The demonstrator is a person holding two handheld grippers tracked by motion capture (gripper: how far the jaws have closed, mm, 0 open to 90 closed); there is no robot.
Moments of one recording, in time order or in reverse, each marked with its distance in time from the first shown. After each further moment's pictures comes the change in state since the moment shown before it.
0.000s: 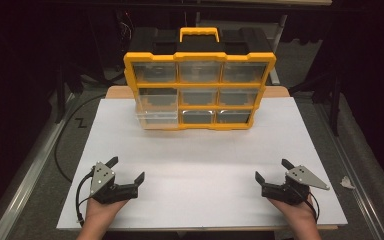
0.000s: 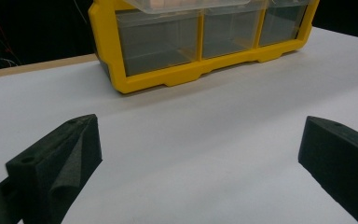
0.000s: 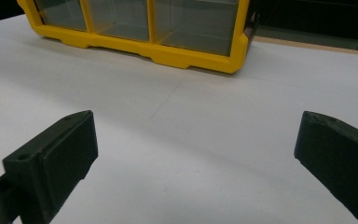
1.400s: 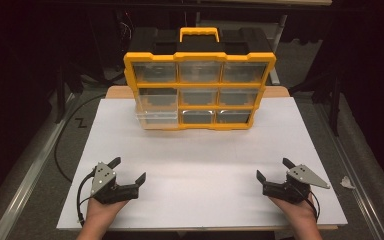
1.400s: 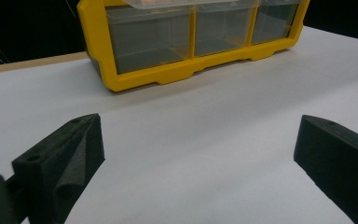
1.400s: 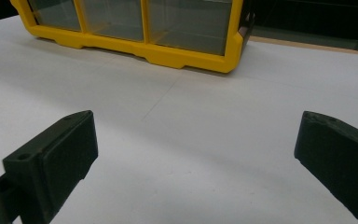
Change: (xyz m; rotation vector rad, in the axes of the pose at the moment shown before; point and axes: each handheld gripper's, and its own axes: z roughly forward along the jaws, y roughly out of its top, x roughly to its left) left arm 0.000 -0.002 0.002 0.005 -0.027 0.000; right arm -0.005 -0.002 0.003 -0.006 -0.006 0.004
